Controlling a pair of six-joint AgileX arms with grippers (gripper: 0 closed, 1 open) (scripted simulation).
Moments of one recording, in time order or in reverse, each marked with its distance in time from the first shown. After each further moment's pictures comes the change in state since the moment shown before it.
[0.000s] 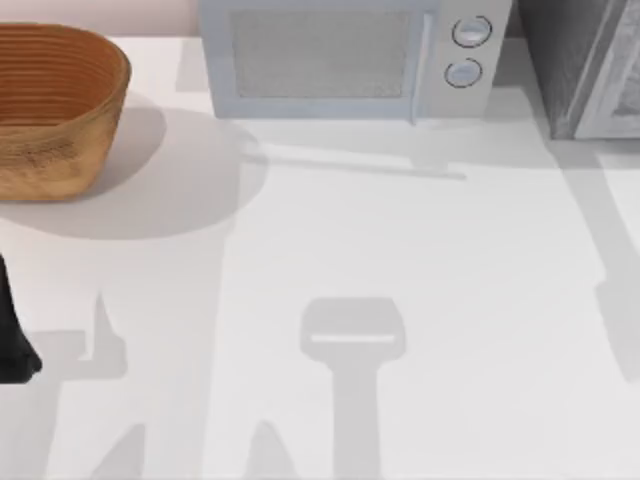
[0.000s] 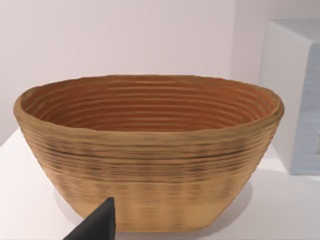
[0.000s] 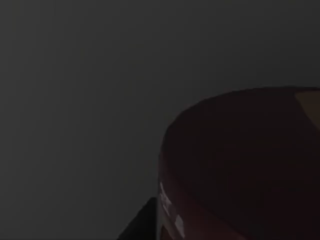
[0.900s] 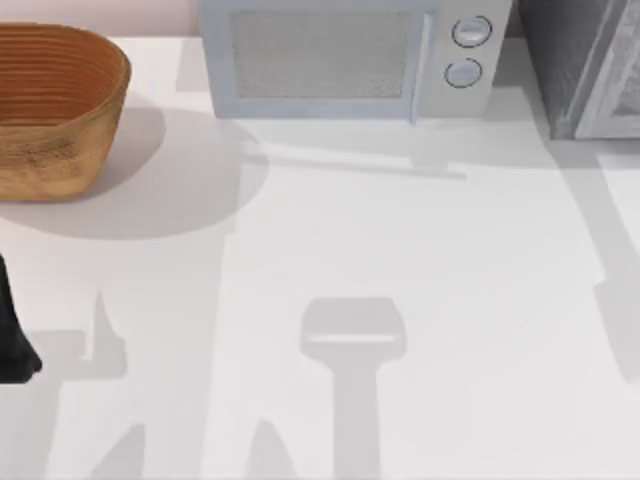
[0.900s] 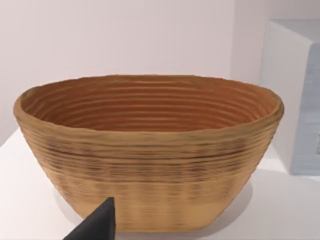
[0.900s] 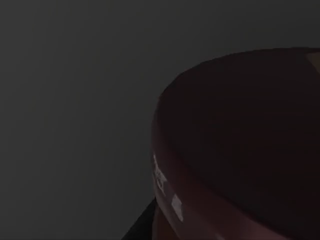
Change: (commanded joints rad) left arm 0.000 0.000 0.000 0.000 0.000 0.000; right arm 0.000 0.000 0.000 0.000 0.000 0.000
